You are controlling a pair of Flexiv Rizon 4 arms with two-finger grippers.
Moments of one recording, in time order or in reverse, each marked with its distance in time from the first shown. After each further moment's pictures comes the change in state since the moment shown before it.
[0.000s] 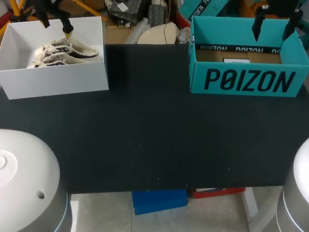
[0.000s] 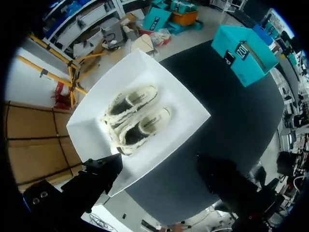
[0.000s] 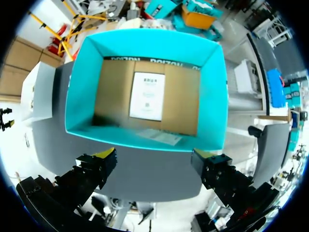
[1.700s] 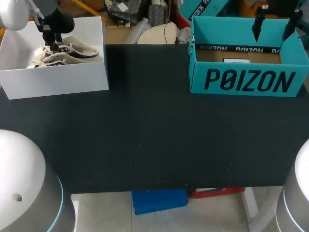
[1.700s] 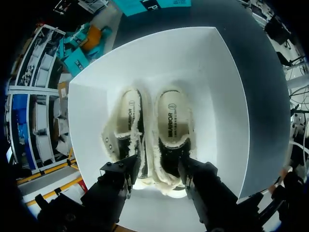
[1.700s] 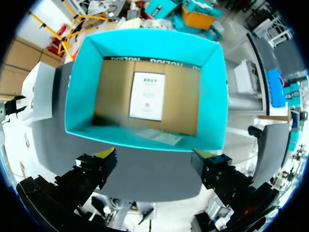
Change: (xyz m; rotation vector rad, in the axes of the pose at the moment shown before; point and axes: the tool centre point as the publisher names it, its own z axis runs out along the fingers) left arm -0.067 -0.036 0.134 0.049 -0.108 0.967; right arm 0.000 0.000 0.000 0.000 0.000 0.000
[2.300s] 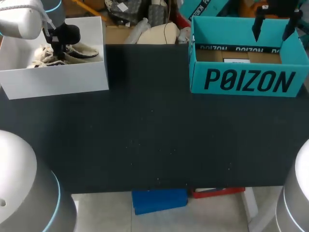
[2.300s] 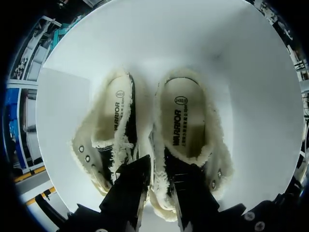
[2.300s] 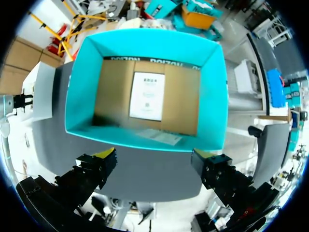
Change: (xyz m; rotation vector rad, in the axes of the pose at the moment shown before) left arm 0.000 0.001 0.074 -0.020 0.075 -0.026; right arm 0.000 0.000 0.000 0.000 0.000 0.000
